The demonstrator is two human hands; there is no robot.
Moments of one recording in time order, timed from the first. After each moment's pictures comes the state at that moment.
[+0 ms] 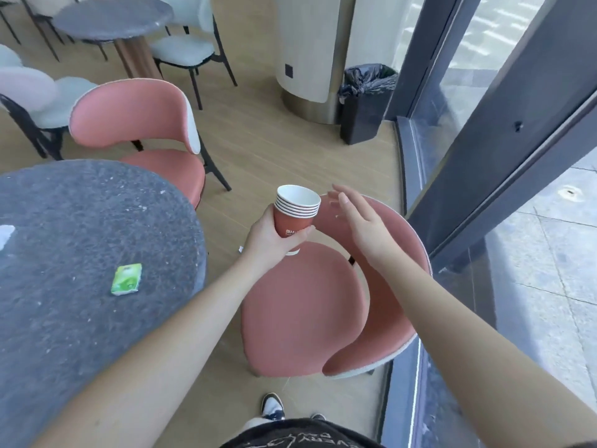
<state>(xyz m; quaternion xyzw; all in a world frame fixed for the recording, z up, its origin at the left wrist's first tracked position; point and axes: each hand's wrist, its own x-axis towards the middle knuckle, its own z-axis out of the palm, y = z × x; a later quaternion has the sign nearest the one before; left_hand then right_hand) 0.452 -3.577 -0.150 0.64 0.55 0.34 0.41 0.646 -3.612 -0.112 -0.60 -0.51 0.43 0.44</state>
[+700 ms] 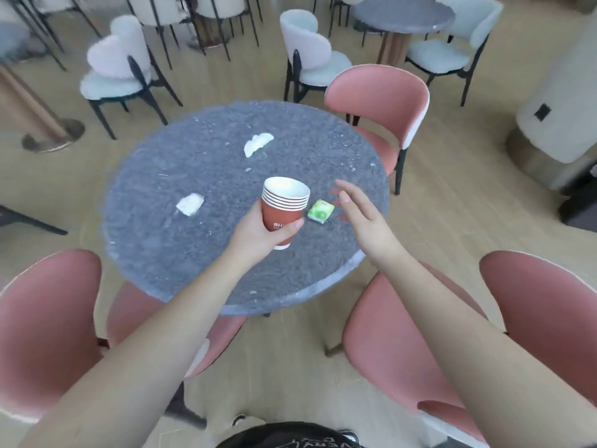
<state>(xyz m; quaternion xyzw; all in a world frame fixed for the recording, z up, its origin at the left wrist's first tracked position) 0.151 -3.776 -0.134 0.39 0.77 0.45 0.25 0.335 -3.659 -0.109 -0.33 -0.69 0.58 0.28</state>
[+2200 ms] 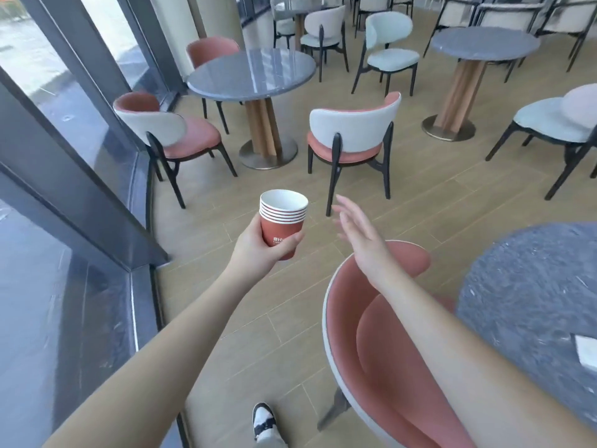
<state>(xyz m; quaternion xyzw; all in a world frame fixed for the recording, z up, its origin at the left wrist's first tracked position) -0.085 -4.333 -0.085 -0.12 0.83 0.53 -0.11 -0.154 -4.132 -0.102 0.16 -0.74 0.64 -0.10</state>
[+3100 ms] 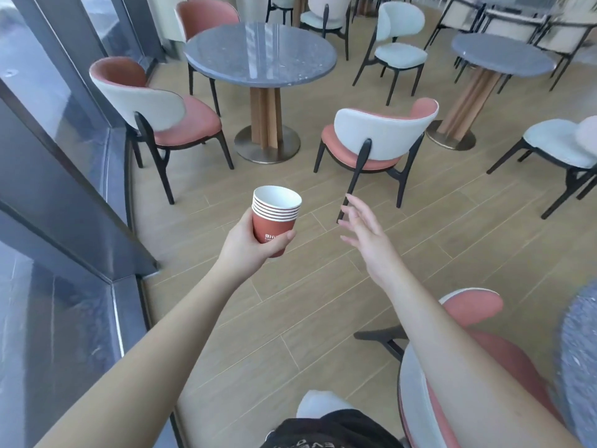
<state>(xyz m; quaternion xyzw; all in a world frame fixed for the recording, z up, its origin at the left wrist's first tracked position) -0.213 -4.647 -0.122 -0.11 0.81 0.57 -0.07 -0.289 -4.418 -0.129 0.09 -0.76 0.63 -0.12</state>
